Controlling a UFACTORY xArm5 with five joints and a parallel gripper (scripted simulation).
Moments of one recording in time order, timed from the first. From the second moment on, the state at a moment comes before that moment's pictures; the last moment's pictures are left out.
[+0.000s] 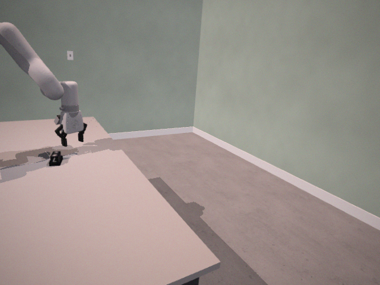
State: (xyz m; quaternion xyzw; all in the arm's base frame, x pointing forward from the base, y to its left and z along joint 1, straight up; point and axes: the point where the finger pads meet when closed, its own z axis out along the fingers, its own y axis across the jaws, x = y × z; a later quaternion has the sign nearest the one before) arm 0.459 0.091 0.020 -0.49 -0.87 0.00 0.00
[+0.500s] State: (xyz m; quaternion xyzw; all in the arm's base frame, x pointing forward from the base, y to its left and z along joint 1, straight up) arm 0.457 0.082 0.024 -0.58 -0.81 0.00 0.00
